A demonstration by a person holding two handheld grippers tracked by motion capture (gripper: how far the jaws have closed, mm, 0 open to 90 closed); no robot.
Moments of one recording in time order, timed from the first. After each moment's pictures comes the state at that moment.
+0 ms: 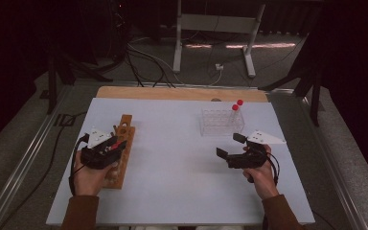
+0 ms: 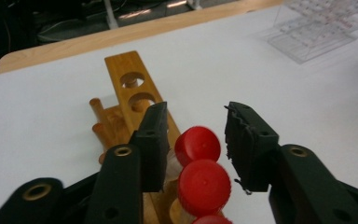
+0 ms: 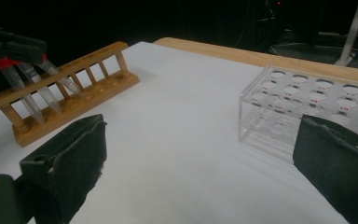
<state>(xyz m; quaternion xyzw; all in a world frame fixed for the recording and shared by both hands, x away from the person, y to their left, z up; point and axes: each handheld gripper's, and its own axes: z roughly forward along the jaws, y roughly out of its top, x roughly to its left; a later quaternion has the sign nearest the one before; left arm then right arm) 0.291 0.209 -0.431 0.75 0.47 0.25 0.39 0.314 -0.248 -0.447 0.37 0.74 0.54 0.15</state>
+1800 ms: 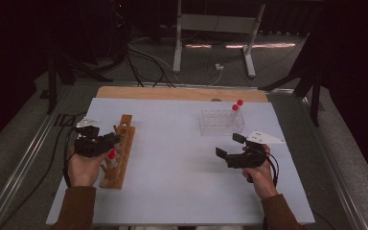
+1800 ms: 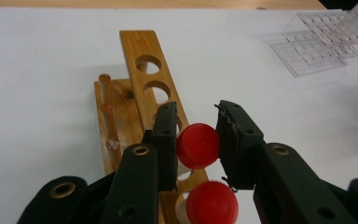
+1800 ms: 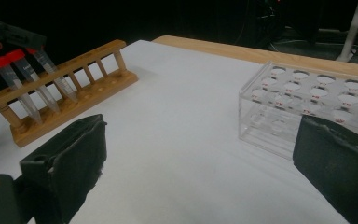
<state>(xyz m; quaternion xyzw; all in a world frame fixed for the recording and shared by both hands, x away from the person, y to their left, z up) 0.315 0.226 -0.413 0.72 0.55 0.15 0.40 0.316 -0.247 -0.450 0.38 0.74 0.54 0.14</state>
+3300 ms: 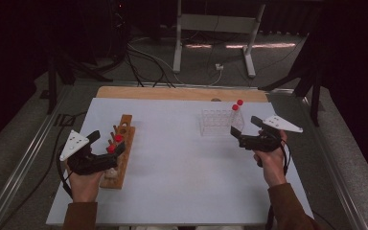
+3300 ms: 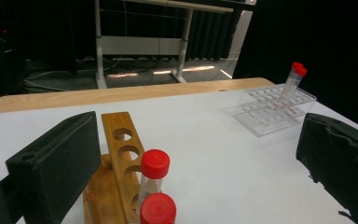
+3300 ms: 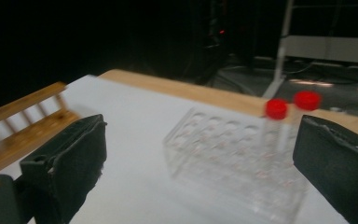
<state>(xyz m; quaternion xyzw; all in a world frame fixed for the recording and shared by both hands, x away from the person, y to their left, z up) 0.262 0.224 -0.414 0.66 0.46 0.26 0.54 0.341 -0.277 -0.413 0.42 0.69 0.54 0.24</state>
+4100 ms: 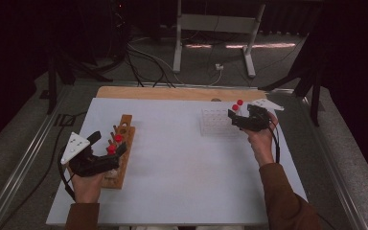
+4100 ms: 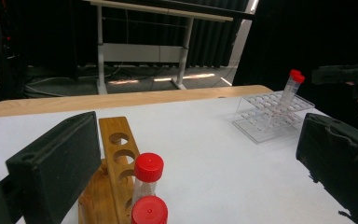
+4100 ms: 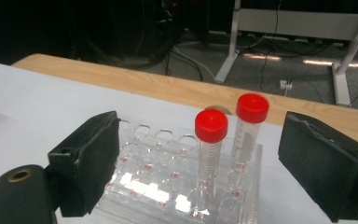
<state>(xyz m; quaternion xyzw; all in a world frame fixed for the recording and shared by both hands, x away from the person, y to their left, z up) 0.258 0.220 -0.414 0.64 0.46 0.27 0.55 0.420 -0.268 -0.436 0.49 0.69 0.45 0.28</state>
